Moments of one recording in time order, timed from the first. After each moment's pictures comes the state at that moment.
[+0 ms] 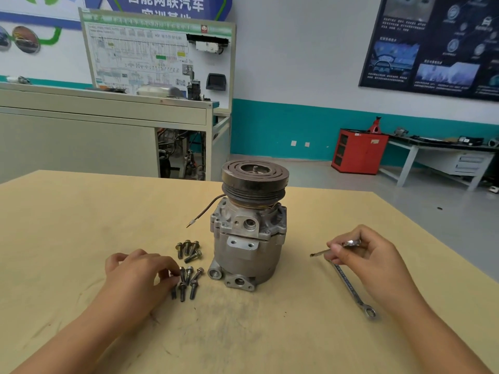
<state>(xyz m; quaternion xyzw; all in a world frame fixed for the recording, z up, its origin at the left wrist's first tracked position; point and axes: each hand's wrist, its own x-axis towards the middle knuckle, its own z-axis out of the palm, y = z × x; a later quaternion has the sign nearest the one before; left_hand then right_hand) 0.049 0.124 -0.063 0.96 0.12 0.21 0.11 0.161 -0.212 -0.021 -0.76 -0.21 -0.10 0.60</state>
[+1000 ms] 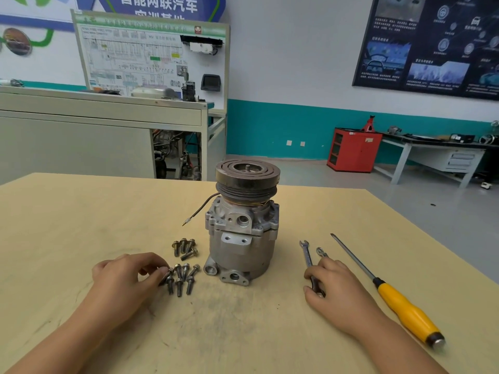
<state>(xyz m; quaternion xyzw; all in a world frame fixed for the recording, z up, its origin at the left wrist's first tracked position) 0.029 0.115 -0.049 0.93 0.15 0.23 0.26 0.152 -0.205 -0.069 -0.94 -0.27 -0.12 0.16</state>
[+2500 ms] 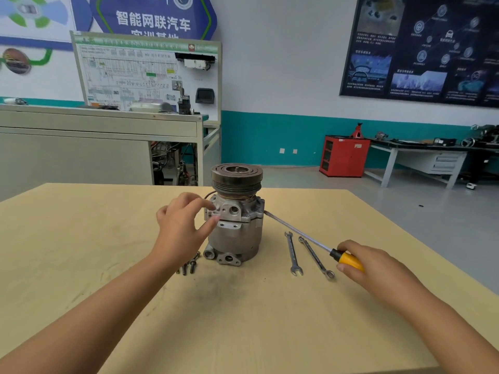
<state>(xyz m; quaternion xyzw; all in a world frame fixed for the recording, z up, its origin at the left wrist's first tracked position) 0.051 0.049 0.004 0.89 0.03 0.39 0.23 0.082 -0.281 0.001 -0.97 -0.17 -0.08 0.13</state>
